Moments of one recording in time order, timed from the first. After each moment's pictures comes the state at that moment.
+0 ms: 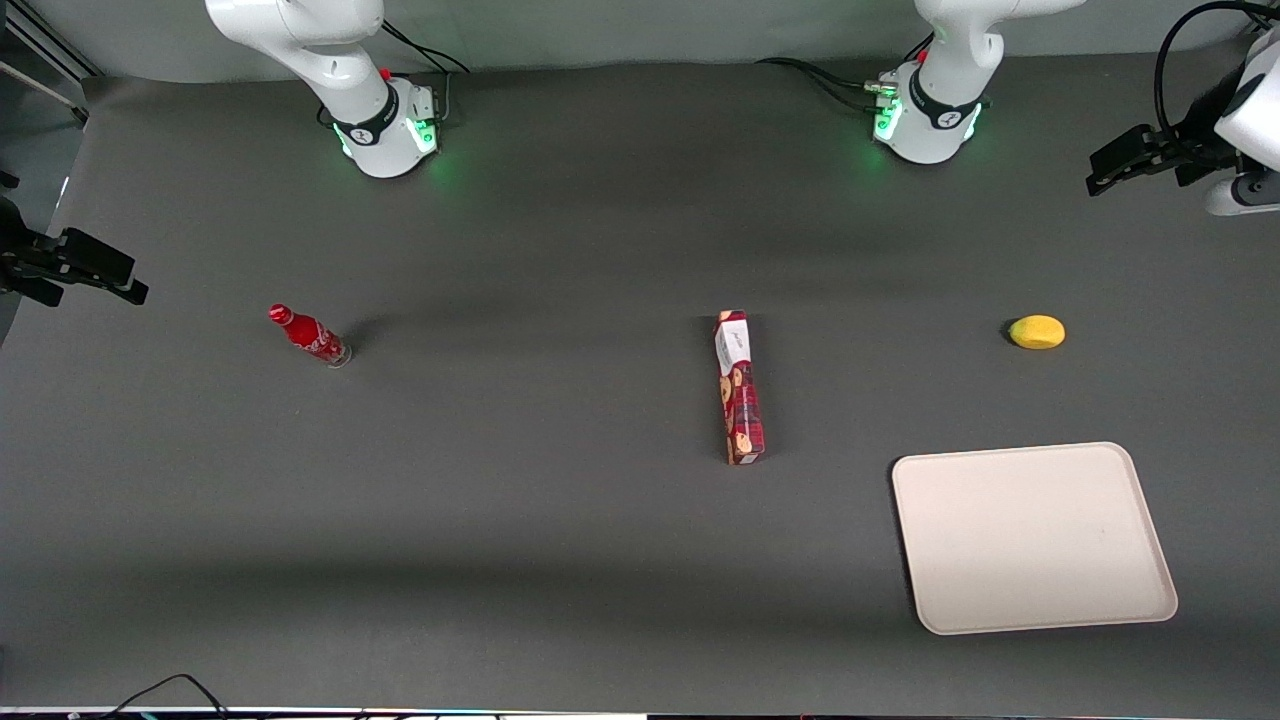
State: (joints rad) arm 0.08 -0.23 -0.08 -1.79 -0.02 1.41 -0.09
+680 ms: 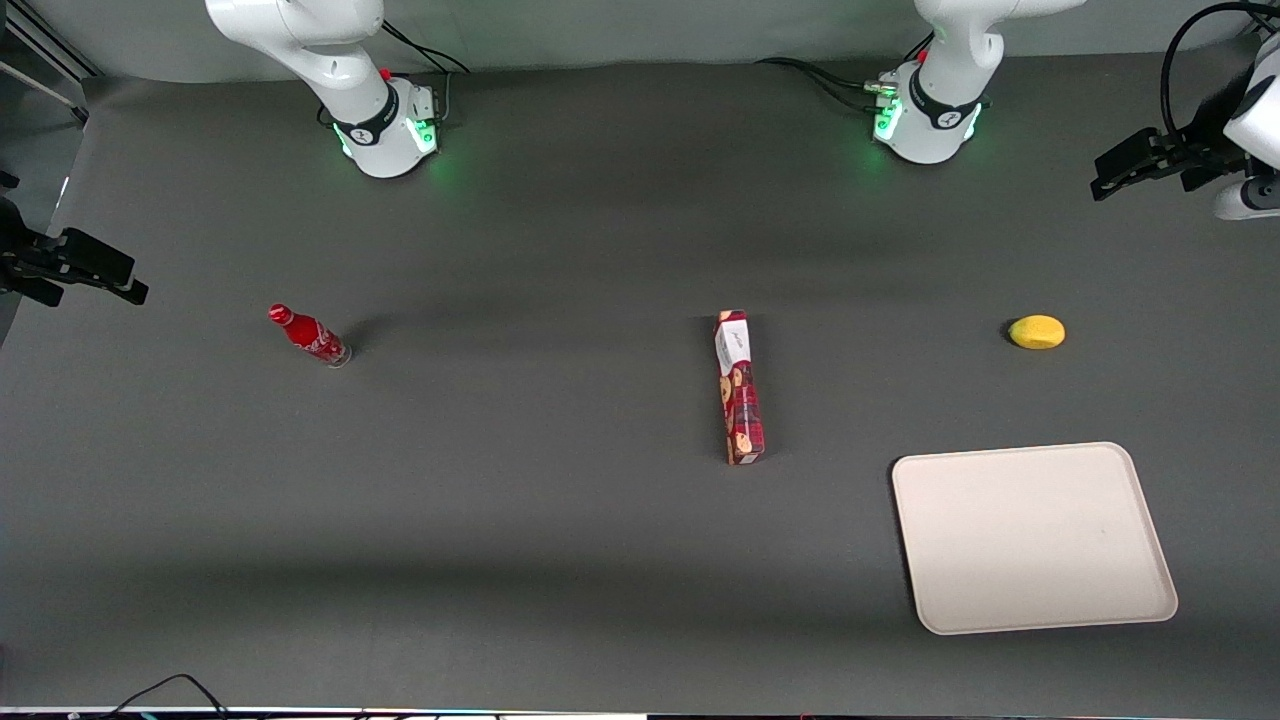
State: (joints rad) arm 0.08 -0.21 -0.08 -1.75 -0.02 1.41 -0.09
